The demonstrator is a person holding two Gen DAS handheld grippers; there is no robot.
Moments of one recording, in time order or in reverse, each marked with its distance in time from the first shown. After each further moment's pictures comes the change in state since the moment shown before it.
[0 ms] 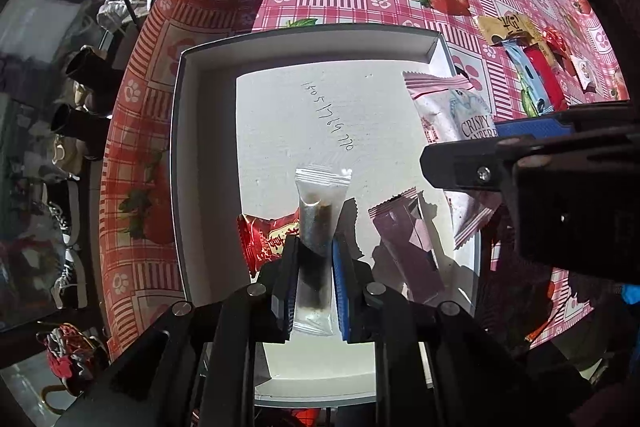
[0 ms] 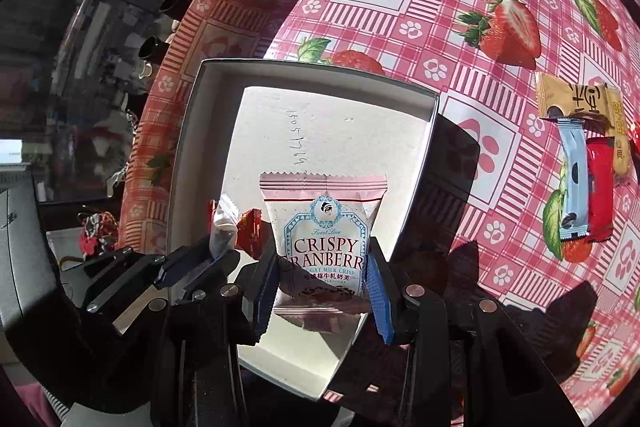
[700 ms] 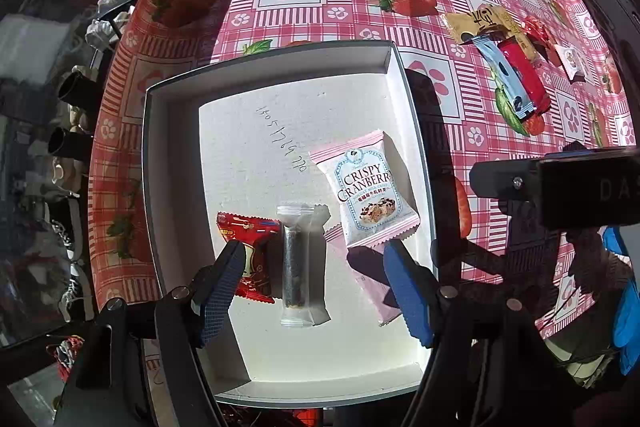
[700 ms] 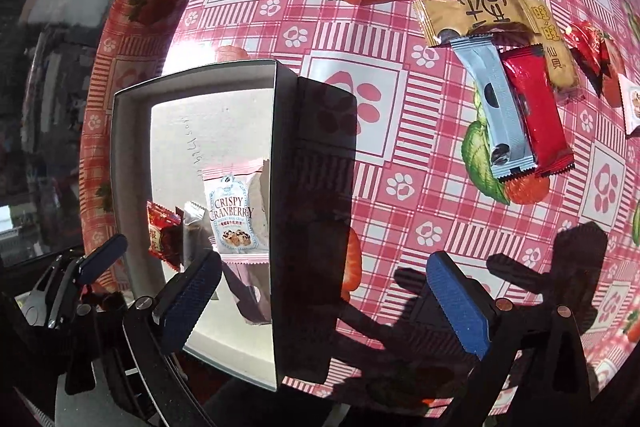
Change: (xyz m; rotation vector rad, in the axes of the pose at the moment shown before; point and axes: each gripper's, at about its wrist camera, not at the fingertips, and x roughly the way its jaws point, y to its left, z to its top) left arm -0.011 -0.038 0.015 0.062 -0.004 0.003; right arm 0.002 -0.091 -0.031 0.247 0.032 -0.047
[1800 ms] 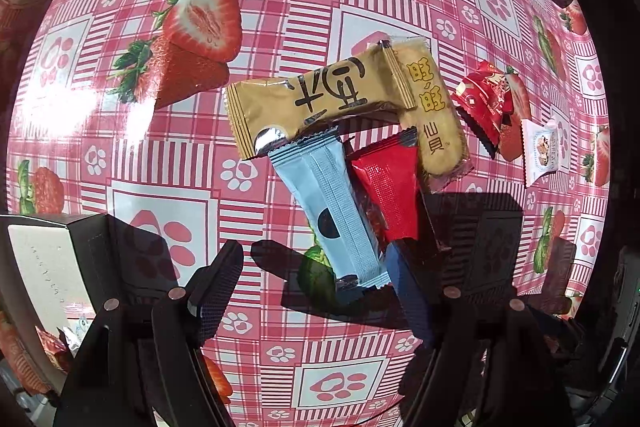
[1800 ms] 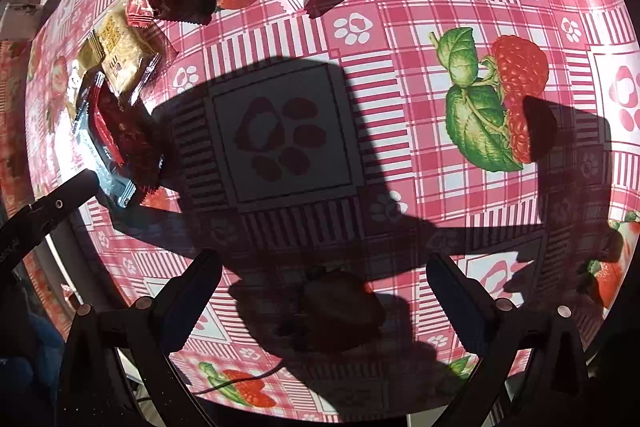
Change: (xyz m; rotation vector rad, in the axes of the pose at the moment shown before) left arm 0.072 -0.153 0.158 -0.118 0.150 -0.190; right arm -0.022 -0.297 -0.052 0.397 0.029 -0.063
